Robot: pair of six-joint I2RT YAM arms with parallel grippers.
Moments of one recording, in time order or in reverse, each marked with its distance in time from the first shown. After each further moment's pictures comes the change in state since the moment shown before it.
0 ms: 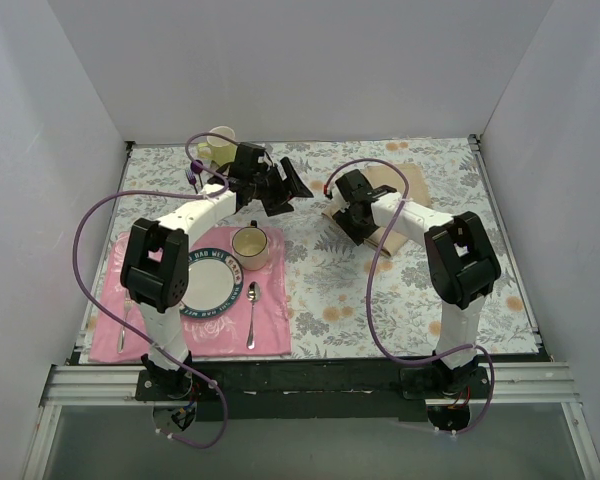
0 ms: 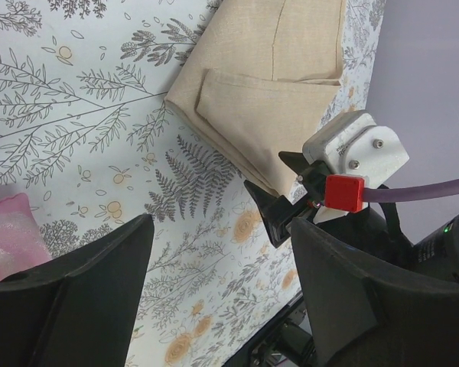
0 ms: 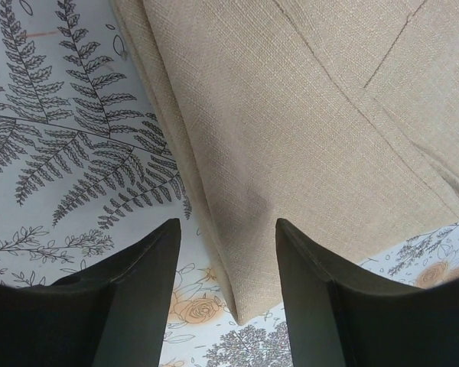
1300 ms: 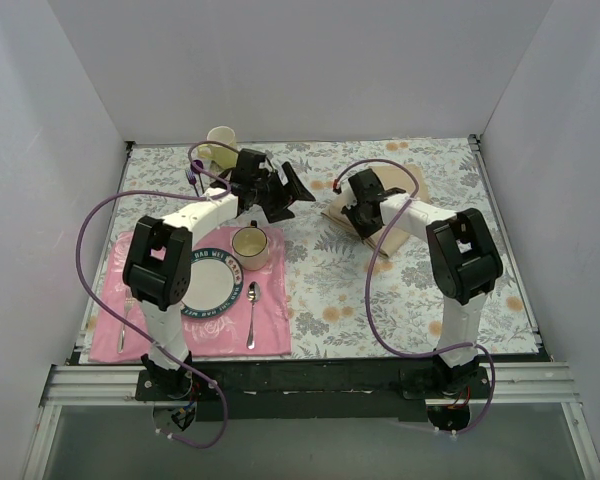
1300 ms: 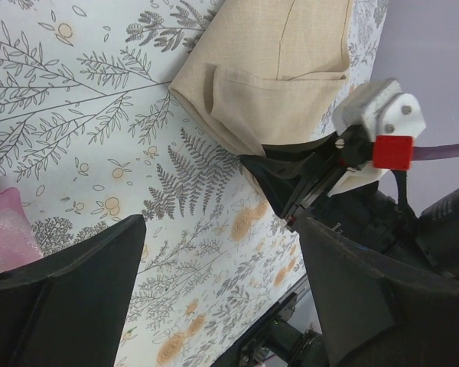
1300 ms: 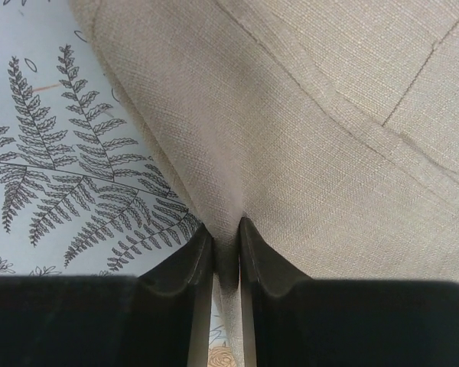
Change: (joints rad) left arm 0.005 0.011 -0.050 0.045 0.021 -0.054; right arm -0.074 0.033 -0.049 0.135 -0.177 0.058
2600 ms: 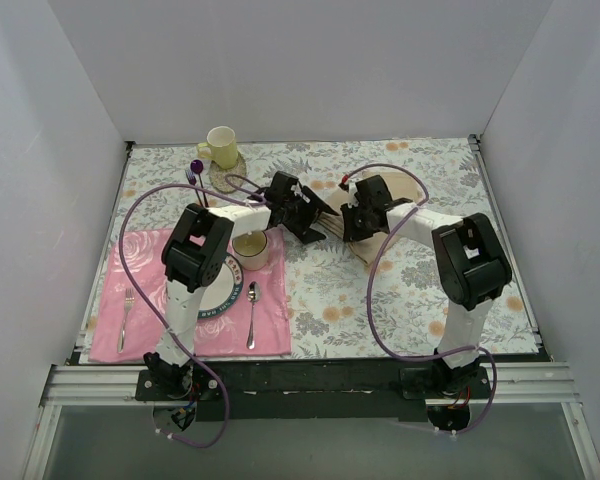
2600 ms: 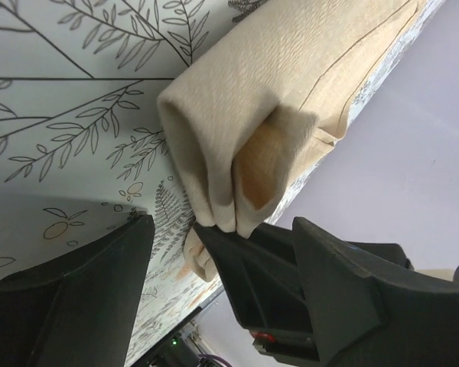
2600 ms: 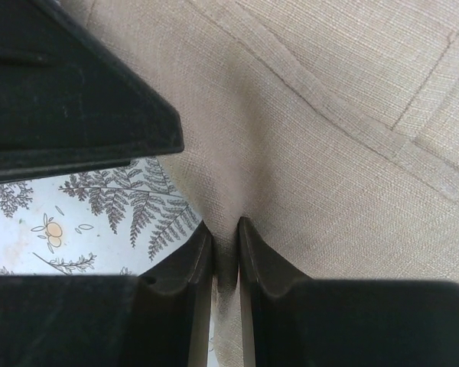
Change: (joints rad) left arm -0.118 0.292 0.063 0.144 -0.003 -0.485; right arm -0.021 -0.053 -0.114 0.184 -0.241 0.267
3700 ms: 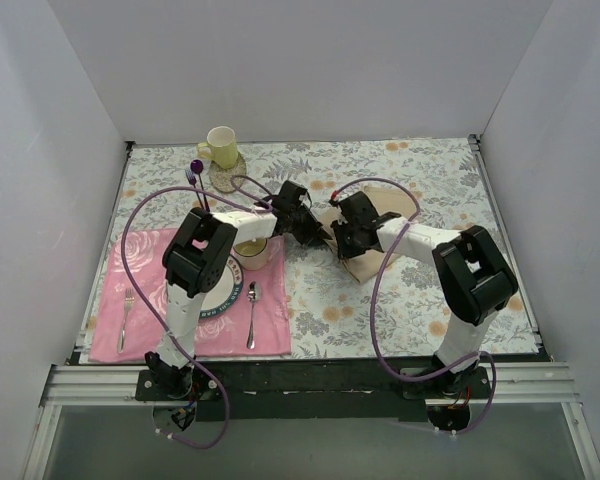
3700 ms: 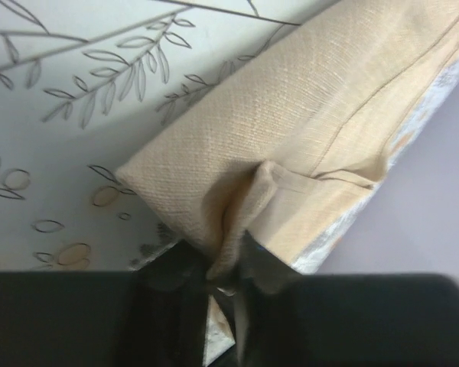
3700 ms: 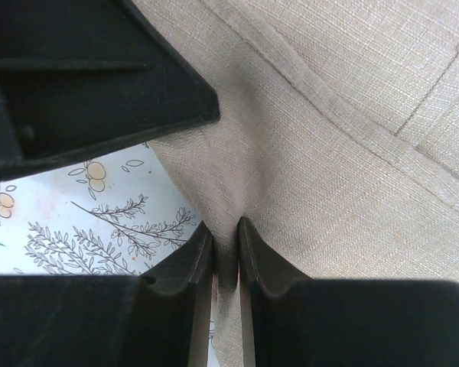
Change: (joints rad) left arm -0.057 -0.042 -0.061 -0.047 -0.115 0.152; right arm 0.134 -0.119 -0.133 -0.018 0.124 0.156
